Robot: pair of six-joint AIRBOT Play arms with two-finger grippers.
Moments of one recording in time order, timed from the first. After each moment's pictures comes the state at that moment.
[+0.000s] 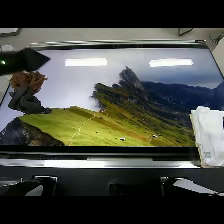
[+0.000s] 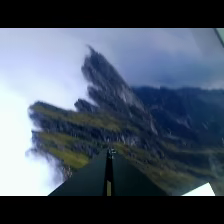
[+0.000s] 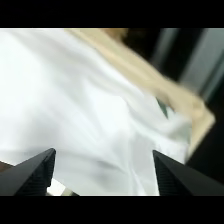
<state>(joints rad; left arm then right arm) -0.07 -1.14 1.65 1.00 -1.05 -1.47 -1.04 -1.41 1.56 -1.42 1.51 1.59</state>
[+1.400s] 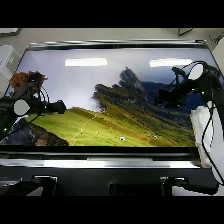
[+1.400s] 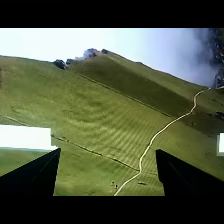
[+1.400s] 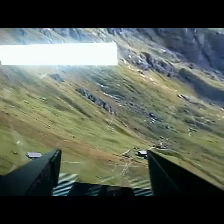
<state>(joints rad) -0.18 -1.09 1.02 1.53 -0.98 -1.79 -0.01 -1.48 1.49 -1.31 1.48 1.68</state>
